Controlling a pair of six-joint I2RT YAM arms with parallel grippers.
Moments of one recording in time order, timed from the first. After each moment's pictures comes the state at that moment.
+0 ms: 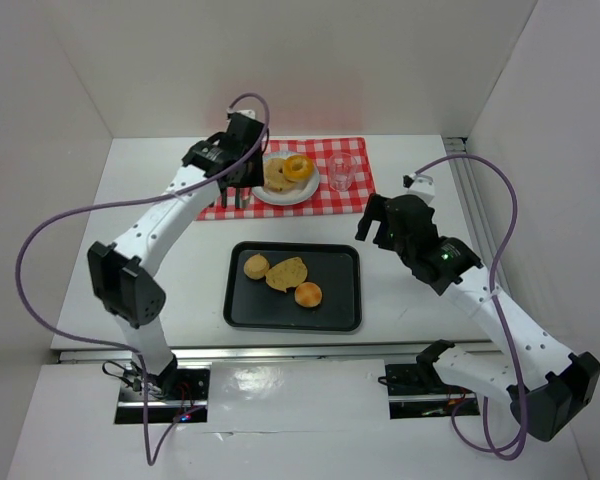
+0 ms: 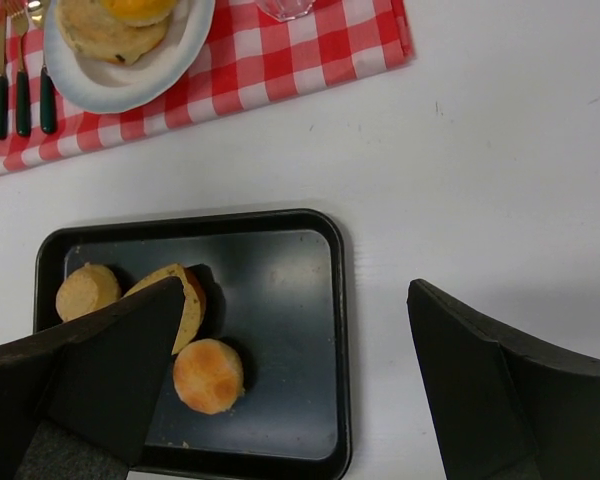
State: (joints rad) left arm -0.49 1.81 1.90 -0.89 -0.33 -0.45; right arm 0.55 1.00 0.99 -0.58 0.41 0.60
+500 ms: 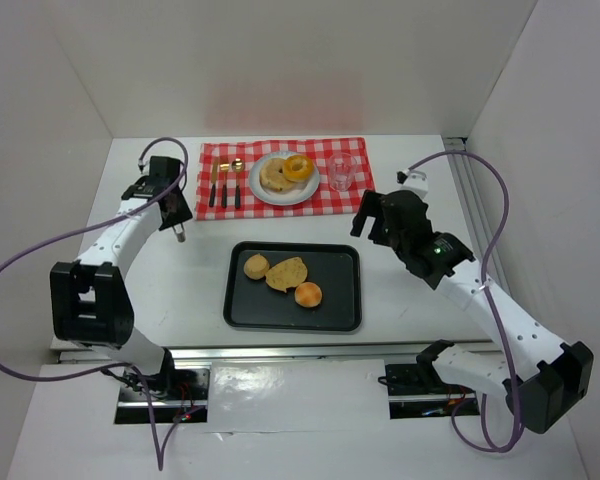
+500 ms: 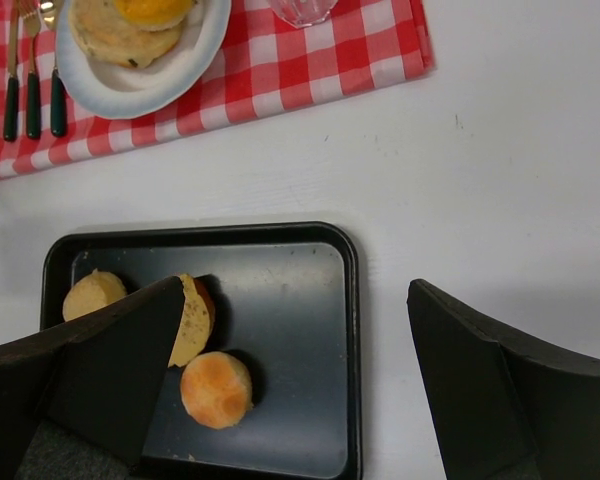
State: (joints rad) left arm -0.05 1.53 1.22 -0.65 -0.32 -0.48; right arm 0.54 1.05 0.99 -0.53 0.38 0.58
